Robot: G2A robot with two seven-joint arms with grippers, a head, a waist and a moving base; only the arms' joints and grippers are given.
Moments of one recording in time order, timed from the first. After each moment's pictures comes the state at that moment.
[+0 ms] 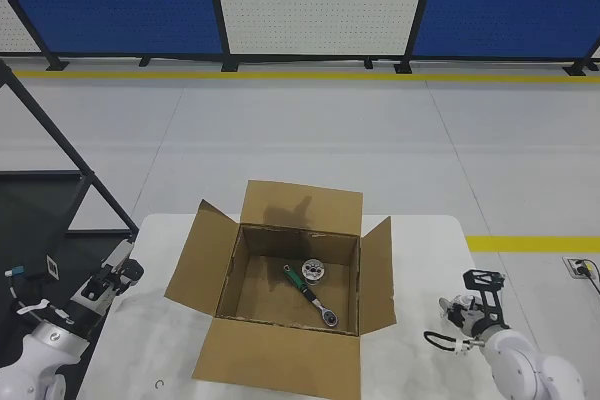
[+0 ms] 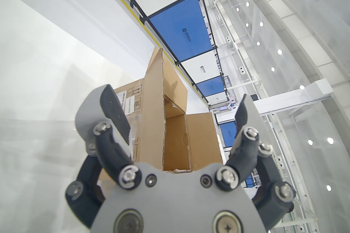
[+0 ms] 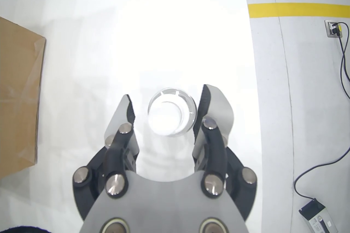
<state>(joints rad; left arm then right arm) 1.35 -1.06 -1.85 -1.84 -0.15 -0.05 -0.51 -1.23 -1.25 1.64 -1.67 -1.13 0.02 0.76</state>
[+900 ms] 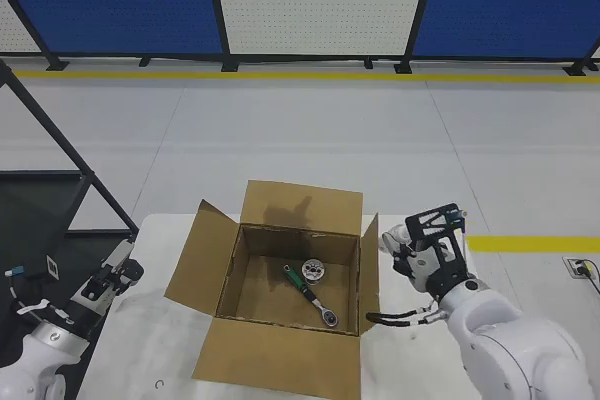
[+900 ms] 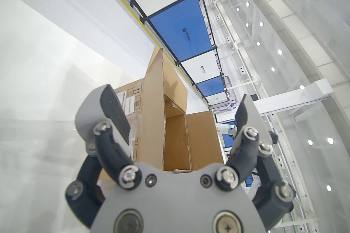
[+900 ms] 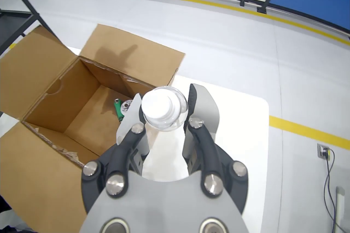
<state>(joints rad) 1.35 -1.06 -1.85 -1.84 -0.15 -0.05 -0.50 -0.95 -1.27 1.32 -2.13 -1.22 0.08 0.95</state>
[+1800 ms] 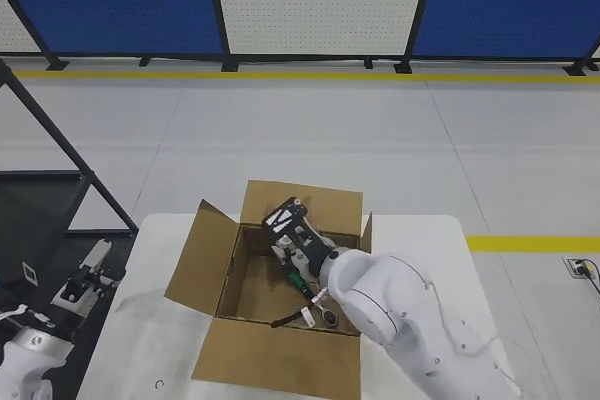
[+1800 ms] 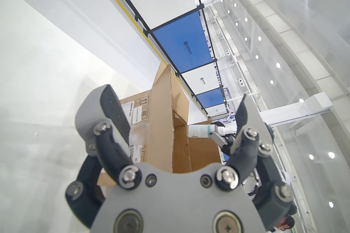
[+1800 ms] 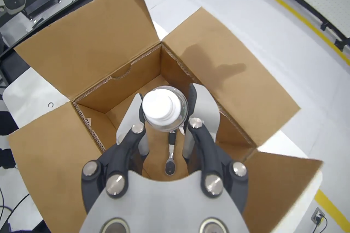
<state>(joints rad) 1.37 -1.06 -1.90 -1.82 -0.18 -0.06 -0.46 -0.50 -1.39 0.83 -1.62 -1.04 0.00 0.96</state>
